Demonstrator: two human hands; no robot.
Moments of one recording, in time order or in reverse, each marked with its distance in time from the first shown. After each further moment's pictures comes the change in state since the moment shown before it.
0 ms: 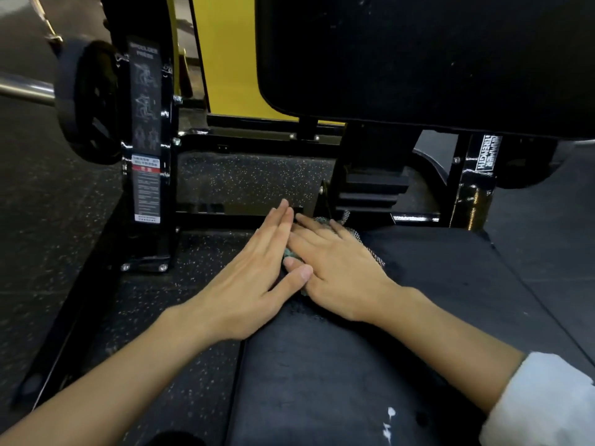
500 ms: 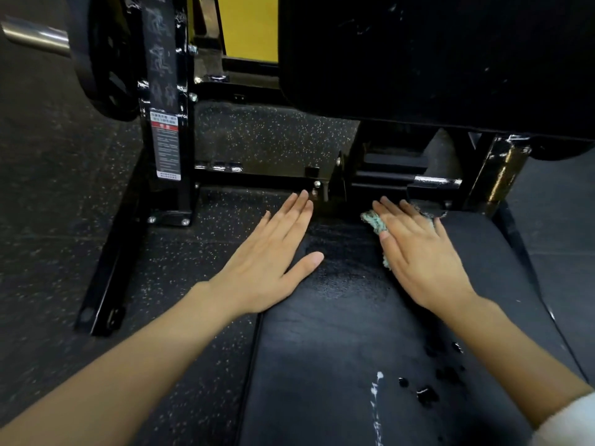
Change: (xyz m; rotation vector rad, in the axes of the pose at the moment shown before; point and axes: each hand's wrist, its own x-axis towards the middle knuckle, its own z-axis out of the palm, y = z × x) left_hand -0.005 0.011 -0.004 0.173 -0.102 -0.080; right_hand -0.055 0.057 -0.012 0.045 0.087 0.378
